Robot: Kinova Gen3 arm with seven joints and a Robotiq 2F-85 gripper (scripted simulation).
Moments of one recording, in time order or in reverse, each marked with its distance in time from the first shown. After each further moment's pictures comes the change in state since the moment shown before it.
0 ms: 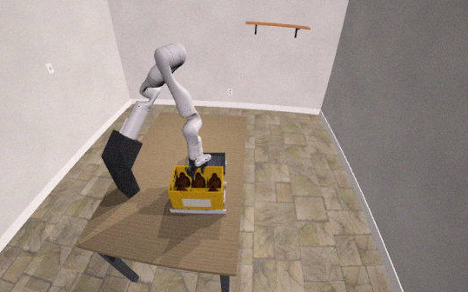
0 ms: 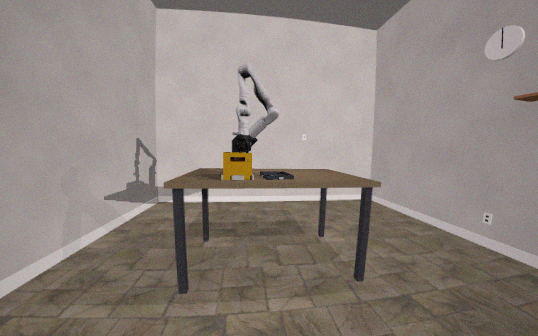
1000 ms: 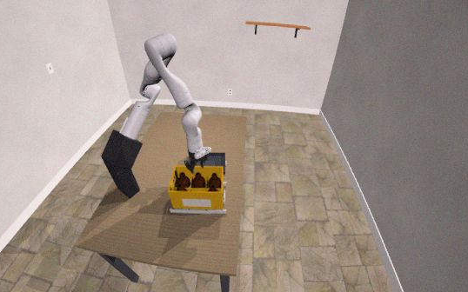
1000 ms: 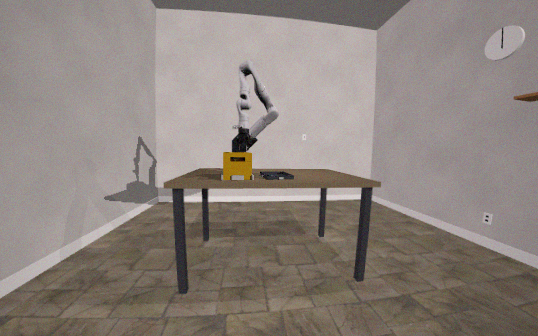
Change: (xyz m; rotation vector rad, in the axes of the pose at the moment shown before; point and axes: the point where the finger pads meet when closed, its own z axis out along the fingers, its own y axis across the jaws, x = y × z) arm 0.000 -0.003 -0.045 0.003 -0.002 -0.002
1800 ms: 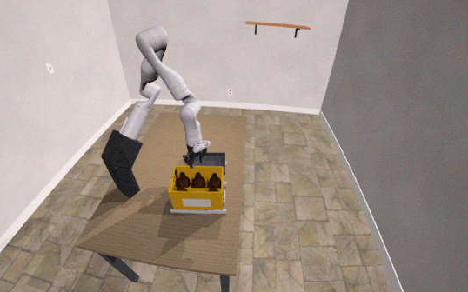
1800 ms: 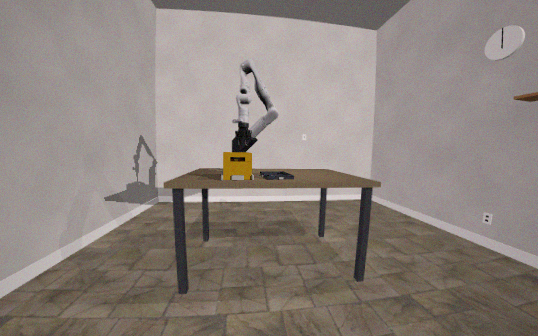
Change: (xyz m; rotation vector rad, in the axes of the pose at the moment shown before) arm 0.001 0.003 -0.040 0.000 0.007 0.007
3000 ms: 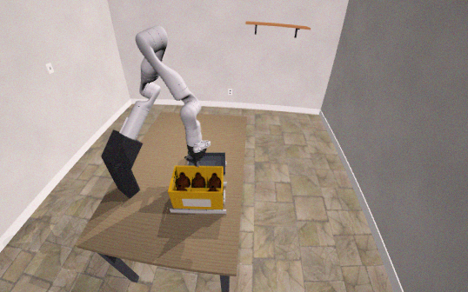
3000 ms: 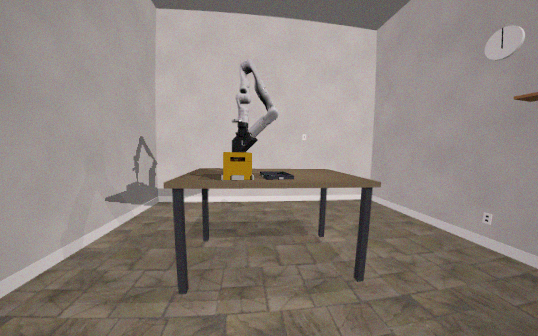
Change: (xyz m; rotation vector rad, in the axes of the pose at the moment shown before) arm 0.003 0.001 -0.001 -0.002 0.003 0.002
